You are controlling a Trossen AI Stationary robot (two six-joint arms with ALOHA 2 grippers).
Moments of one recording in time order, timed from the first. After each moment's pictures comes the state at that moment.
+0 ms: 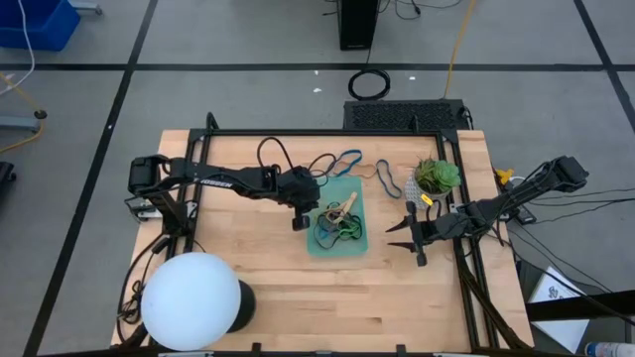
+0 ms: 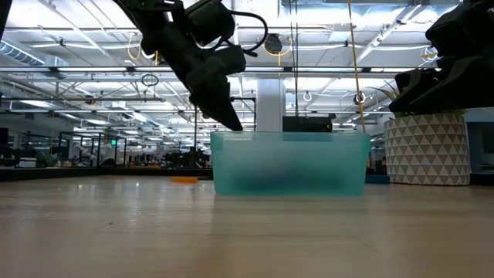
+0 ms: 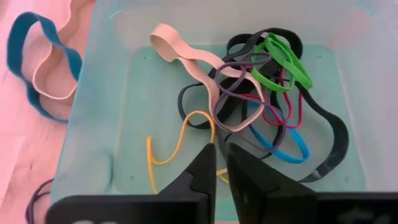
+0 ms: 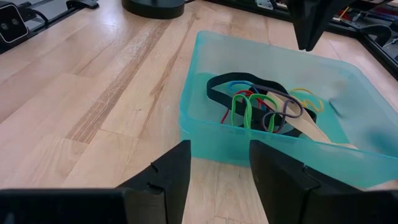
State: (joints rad) left arm 0.14 1.69 1.07 -0.23 0.06 0.07; right arm 0.40 0.67 0.14 0.11 0.29 -0.04
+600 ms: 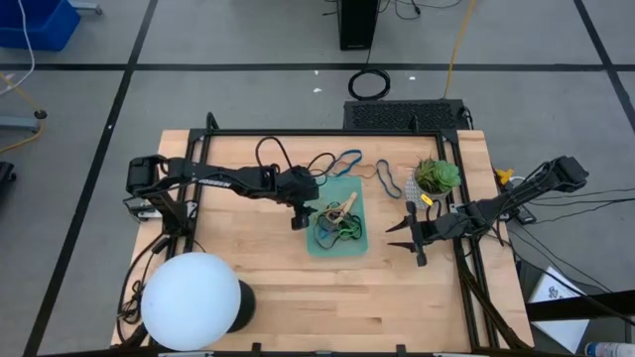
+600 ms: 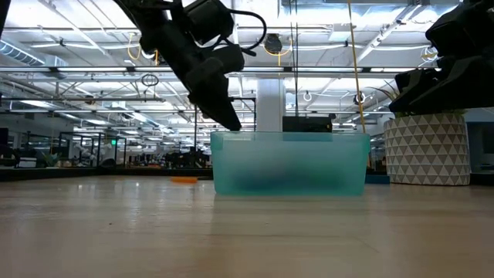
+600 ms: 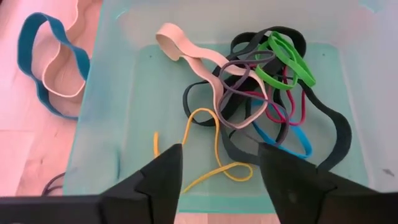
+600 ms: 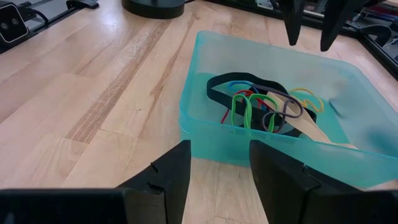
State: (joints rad) left arm 0.14 1.68 1.07 -0.25 0.04 0.08; right arm 0.40 0.67 0.14 0.11 0.29 -0.04
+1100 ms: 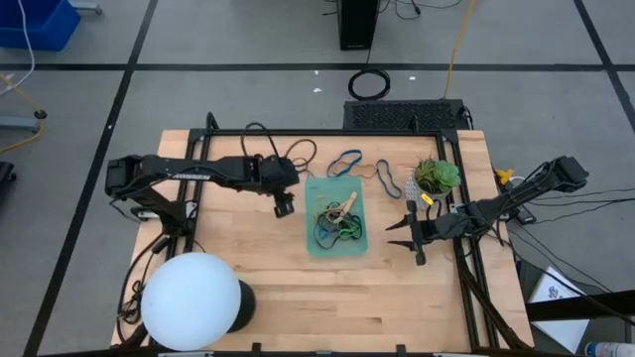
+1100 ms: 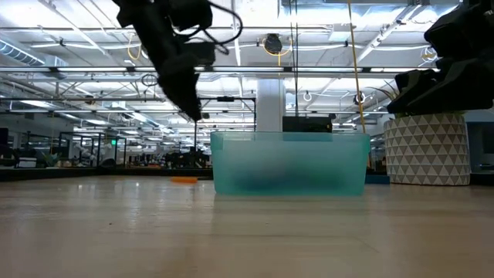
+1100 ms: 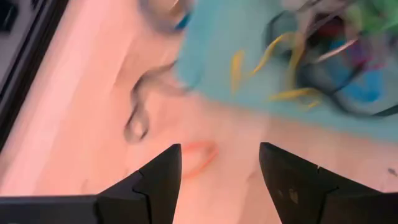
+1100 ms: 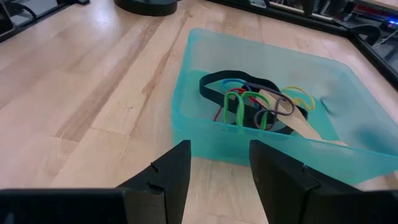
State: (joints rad) left arm 0.19 1.51 1.07 -0.60 -0.15 -0.06; right arm 0.40 0.67 0.14 0.10 0.32 -0.05
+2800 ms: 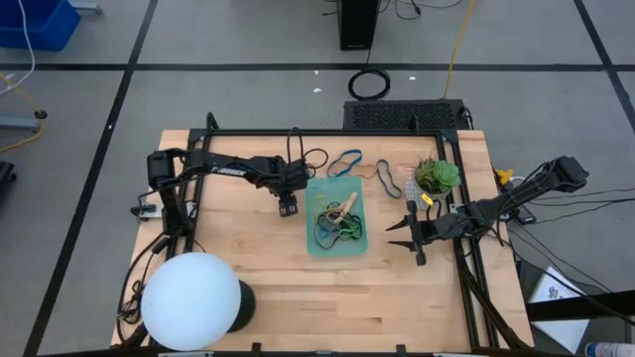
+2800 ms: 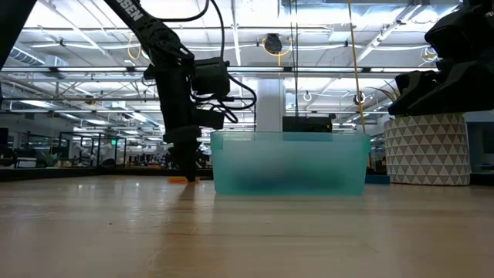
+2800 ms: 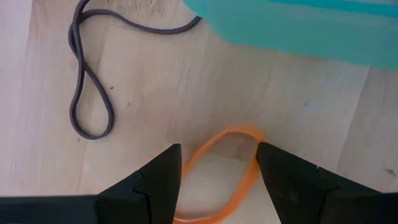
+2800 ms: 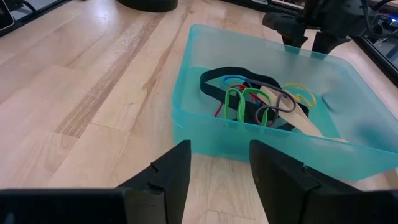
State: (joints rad) left arm 0.30 1.84 1.07 -0.53 -0.03 0.07; right arm 0.40 0.67 0.14 0.09 0.32 -0.05
